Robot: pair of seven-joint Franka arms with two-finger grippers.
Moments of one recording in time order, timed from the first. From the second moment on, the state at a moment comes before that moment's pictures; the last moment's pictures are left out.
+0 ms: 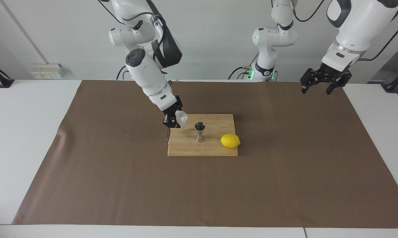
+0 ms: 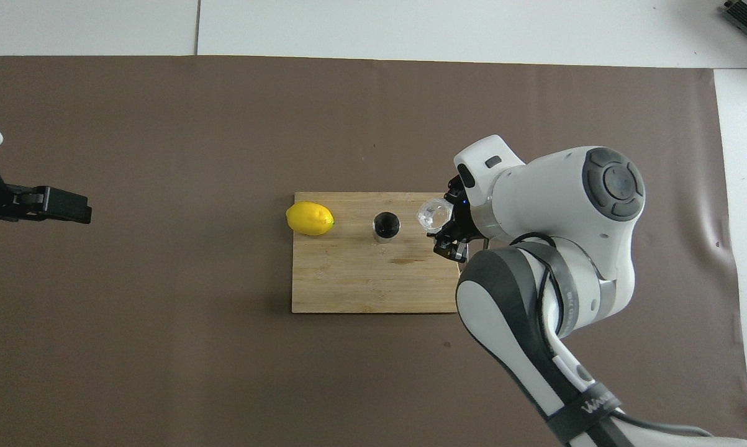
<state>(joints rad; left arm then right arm) -0.03 -0.07 -0.04 -1.68 -0.03 1.62 0.02 0.33 0.13 0.08 -1.92 0.26 2.21 -1.04</state>
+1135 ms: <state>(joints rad) -0.03 -0.07 -0.04 -1.68 -0.03 1.62 0.02 0.47 0.18 0.08 -1.89 -0.23 2.28 -0.75</state>
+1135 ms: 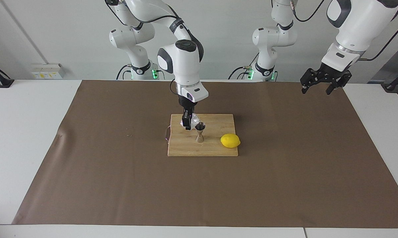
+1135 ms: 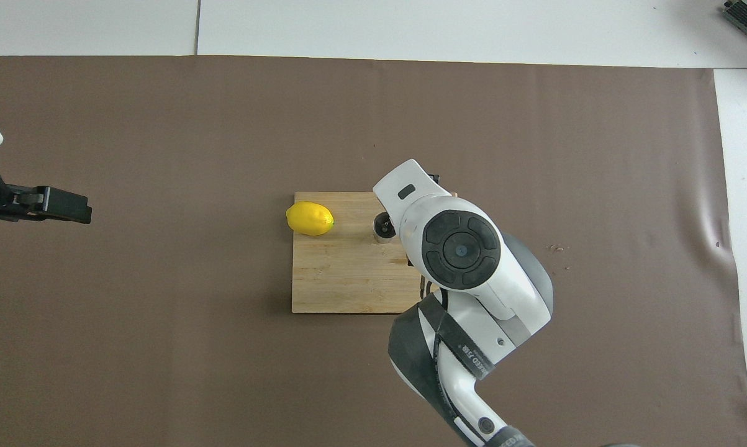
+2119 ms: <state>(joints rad) -0.03 -0.07 -0.04 -1.68 -0.03 1.62 0.02 0.52 0.21 0.08 -1.89 -0.51 2.31 -0.66</state>
